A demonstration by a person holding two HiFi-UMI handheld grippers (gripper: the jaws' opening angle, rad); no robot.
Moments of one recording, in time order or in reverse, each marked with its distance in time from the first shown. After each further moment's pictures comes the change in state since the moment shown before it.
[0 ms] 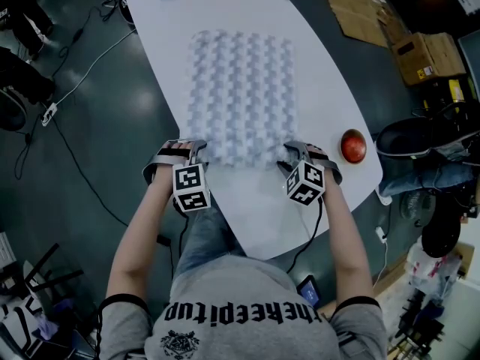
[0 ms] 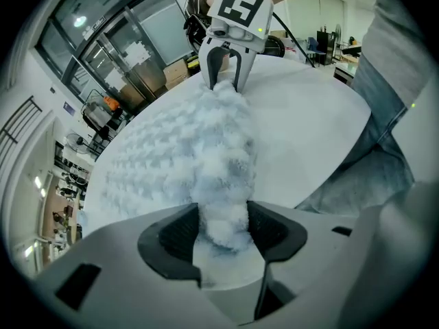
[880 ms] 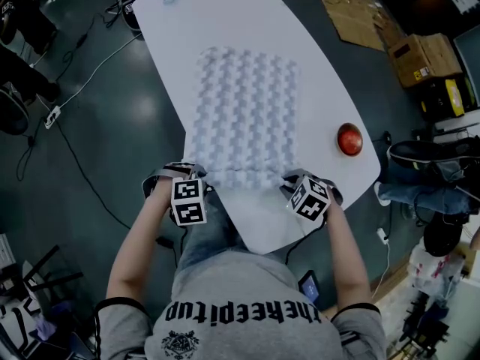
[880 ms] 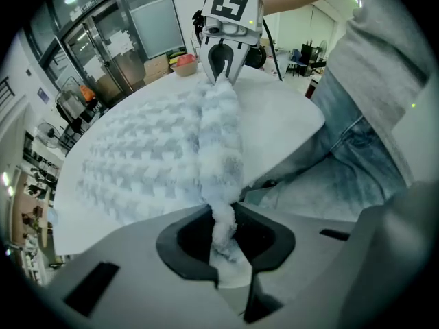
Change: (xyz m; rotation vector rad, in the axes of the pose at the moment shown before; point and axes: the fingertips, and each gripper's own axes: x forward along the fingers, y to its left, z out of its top) left arm -0.036 -0.092 -0.001 0.014 0.000 -0.223; right arm -0.046 0.100 -0.012 0.167 0.003 0.249
